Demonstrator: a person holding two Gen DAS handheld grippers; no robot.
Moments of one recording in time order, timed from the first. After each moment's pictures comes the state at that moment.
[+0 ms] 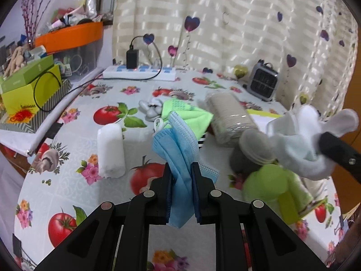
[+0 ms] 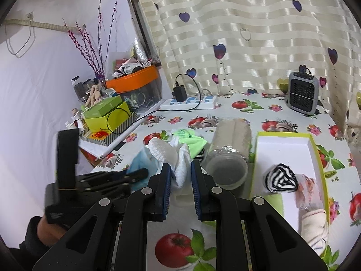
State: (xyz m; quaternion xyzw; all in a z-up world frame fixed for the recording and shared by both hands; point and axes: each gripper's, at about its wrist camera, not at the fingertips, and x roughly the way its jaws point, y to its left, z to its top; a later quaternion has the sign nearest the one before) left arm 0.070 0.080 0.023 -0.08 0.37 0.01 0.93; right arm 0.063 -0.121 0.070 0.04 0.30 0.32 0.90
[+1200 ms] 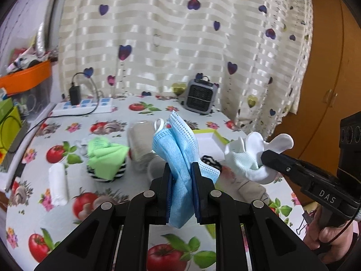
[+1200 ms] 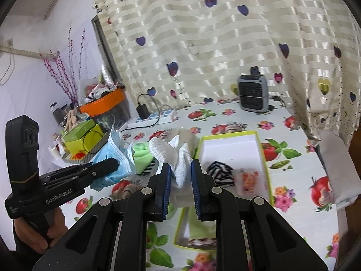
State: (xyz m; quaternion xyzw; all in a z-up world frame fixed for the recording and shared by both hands) left arm 0.051 -0.013 0.091 -0.06 0.31 -0.12 0.94; right arm 0.060 -0.225 0.077 0.09 0.27 0.24 0.93
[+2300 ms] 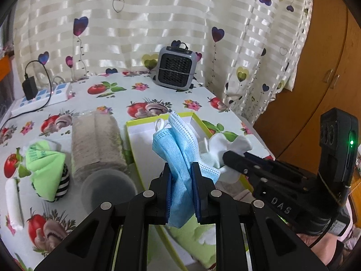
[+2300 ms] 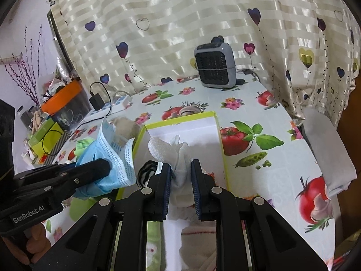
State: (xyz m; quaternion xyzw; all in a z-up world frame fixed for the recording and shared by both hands) left arm 0.147 -0.099 0.051 -0.03 0.38 -0.18 0.91; right arm 0.152 -0.263 0.016 0.10 0.35 0.17 0.92
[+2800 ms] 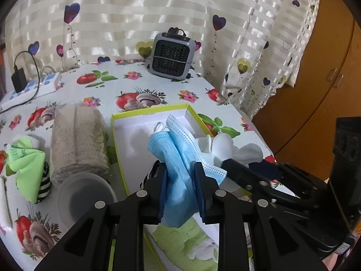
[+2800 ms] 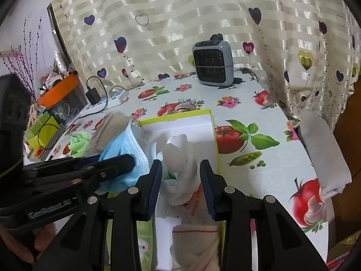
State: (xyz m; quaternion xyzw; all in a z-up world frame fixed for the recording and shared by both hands) left arm 0.175 -0.121 0.035 -0.04 0.42 -0.18 0.89; right arm 0.150 -0.265 0.017 0.08 0.35 0.16 0.92
